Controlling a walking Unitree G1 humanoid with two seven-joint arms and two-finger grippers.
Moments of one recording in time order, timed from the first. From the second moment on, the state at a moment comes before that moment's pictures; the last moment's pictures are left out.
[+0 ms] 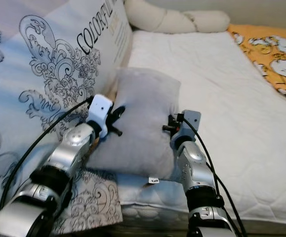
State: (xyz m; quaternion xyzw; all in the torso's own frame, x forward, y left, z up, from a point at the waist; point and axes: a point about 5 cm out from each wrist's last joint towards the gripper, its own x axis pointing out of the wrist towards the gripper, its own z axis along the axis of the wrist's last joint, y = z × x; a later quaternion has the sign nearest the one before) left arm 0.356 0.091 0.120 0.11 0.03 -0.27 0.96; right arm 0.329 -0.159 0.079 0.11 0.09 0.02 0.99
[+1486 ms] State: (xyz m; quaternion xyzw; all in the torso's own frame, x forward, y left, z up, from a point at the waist) left arm 0.375 0.130 0.160 0.39 0.06 -0.14 0.91; right arm 0.284 -0.163 0.120 0.12 -0.02 0.37 0.92
